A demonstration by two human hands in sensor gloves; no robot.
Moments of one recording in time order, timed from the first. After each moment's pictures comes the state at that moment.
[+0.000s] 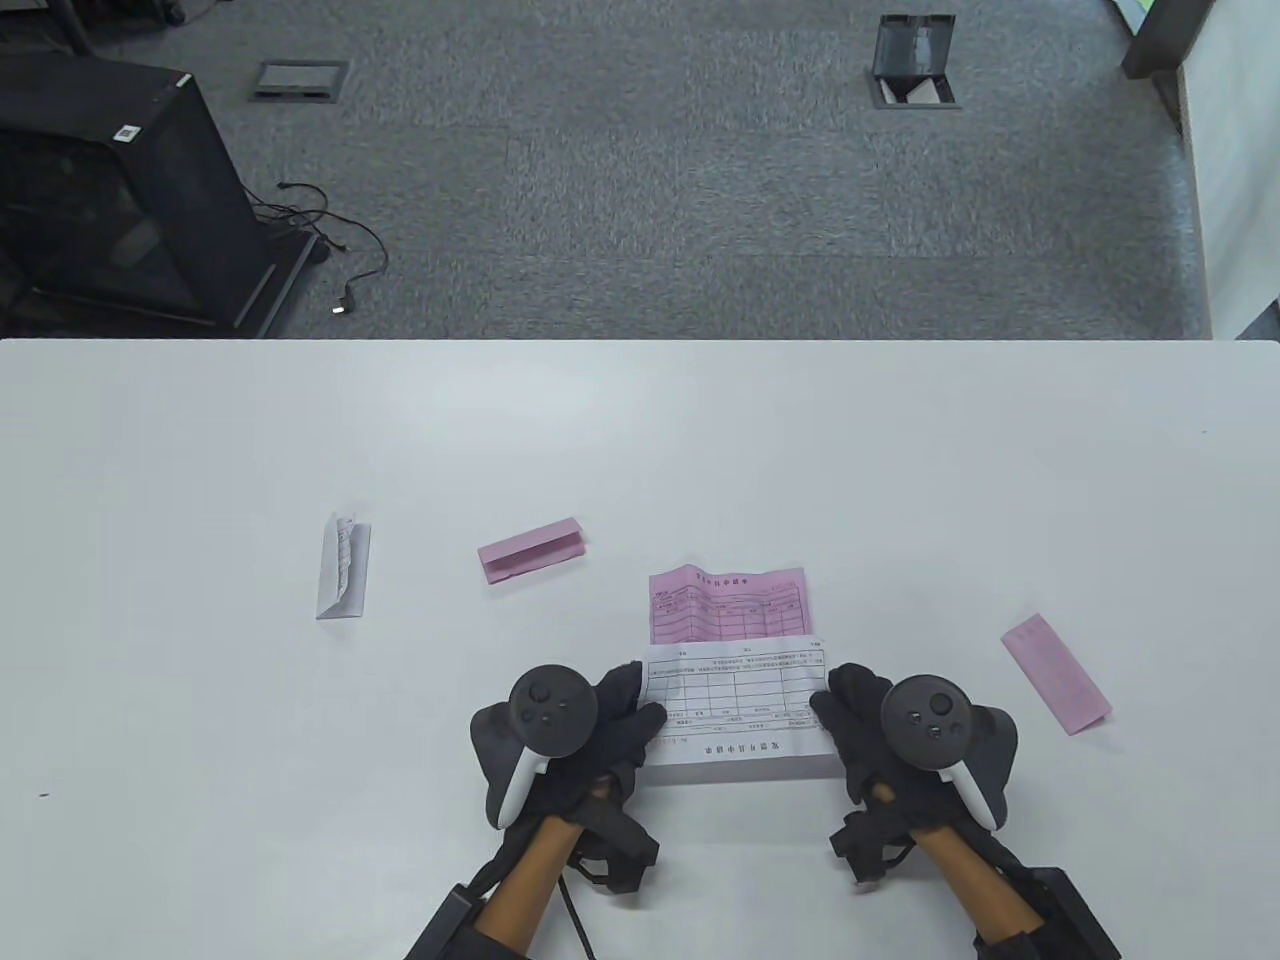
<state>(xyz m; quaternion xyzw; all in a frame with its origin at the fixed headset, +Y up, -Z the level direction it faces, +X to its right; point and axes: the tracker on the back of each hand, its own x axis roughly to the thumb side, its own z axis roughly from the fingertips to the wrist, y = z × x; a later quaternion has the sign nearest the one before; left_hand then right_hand) -0.094 -0.756 -0.235 -0.08 0.02 0.36 0.93 0.210 -0.749 -0.234 0.00 -0.02 0.96 0.29</state>
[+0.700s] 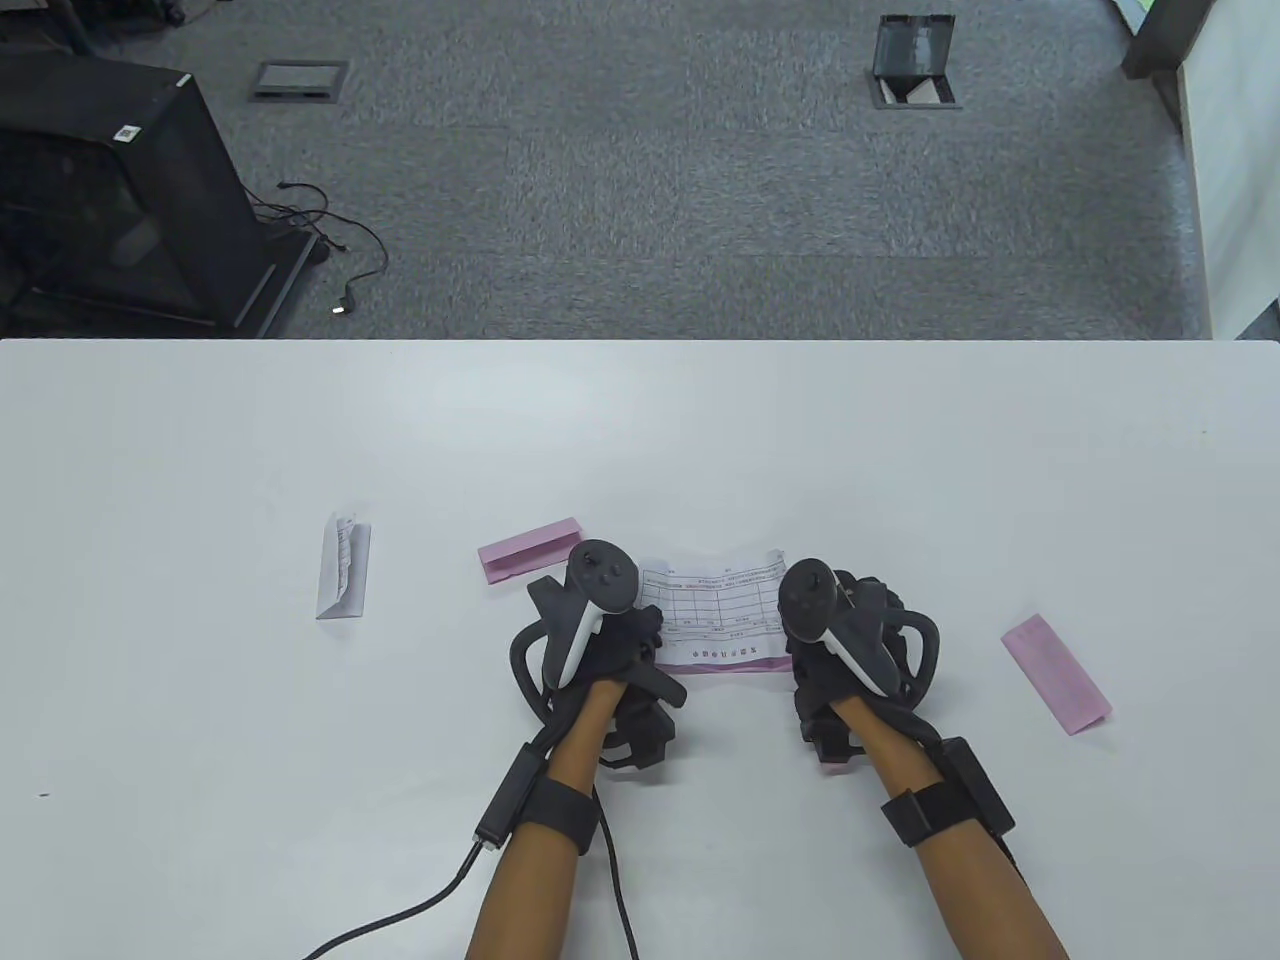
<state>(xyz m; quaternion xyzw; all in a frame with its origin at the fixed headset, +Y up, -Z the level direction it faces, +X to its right) -0.070 -0.767 -0.334 -0.13 0.13 0.25 0.95 0.160 -0.758 -0.330 -0.06 -0.01 1.00 0.04</state>
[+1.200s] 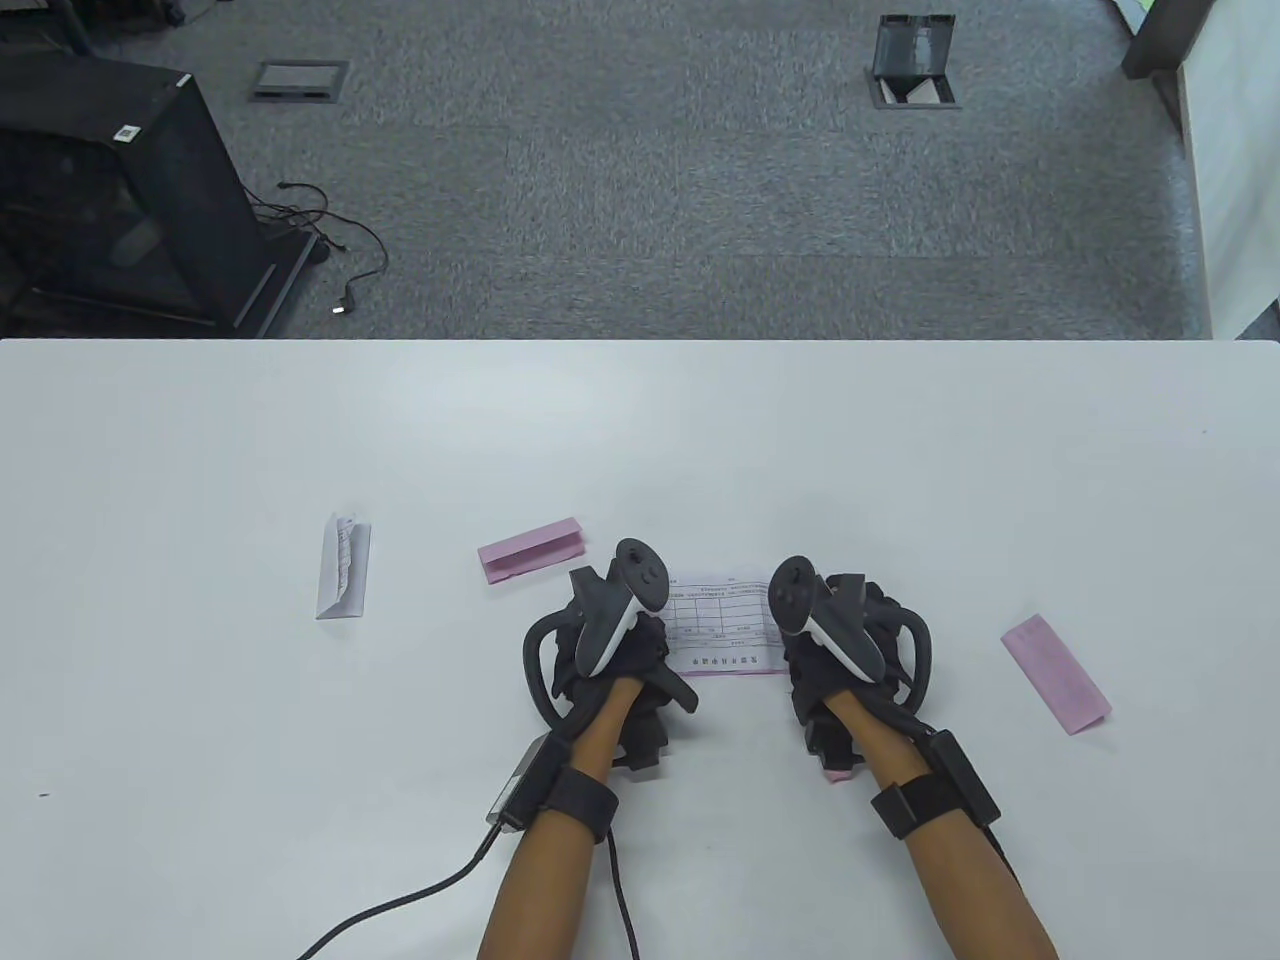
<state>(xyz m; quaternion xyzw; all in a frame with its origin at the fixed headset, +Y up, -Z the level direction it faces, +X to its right) -0.054 -0.771 -0.338 -0.15 0.13 0.10 0.97 0.161 -0.773 -0.337 -0.08 0.07 0.99 0.00</state>
